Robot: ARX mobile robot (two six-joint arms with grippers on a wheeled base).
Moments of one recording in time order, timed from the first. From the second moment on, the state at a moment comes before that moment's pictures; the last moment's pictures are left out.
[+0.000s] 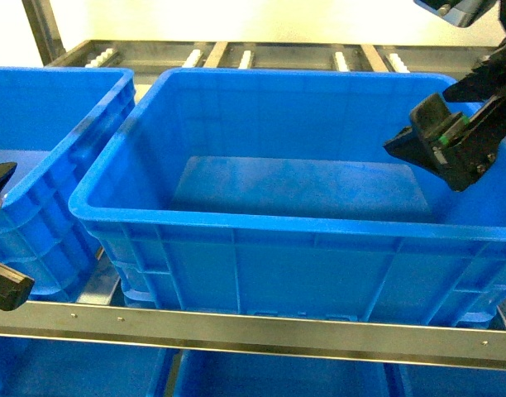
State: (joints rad) left arm -0.22 1.32 0.25 0.95 -0.24 0.55; right arm 0.18 1.63 1.06 -0.02 -0.23 -0.55
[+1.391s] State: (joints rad) left arm -0.24 1.47 0.64 0.58 -0.14 0.56; right arm -0.24 1.11 0.71 -0.13 -0.43 -0.54
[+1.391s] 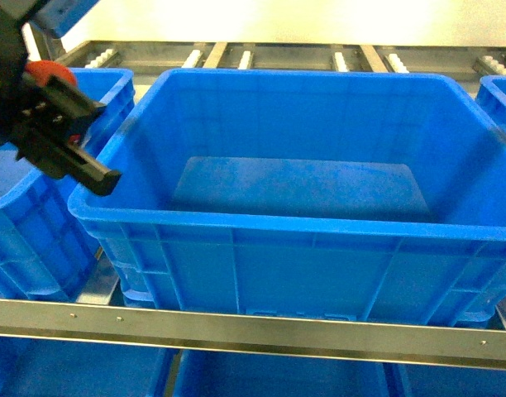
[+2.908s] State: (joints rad) left arm -0.39 1.39 0.62 0.57 -0.24 0.60; right arm -0.24 1.11 0.71 -0.13 -0.43 -0.54
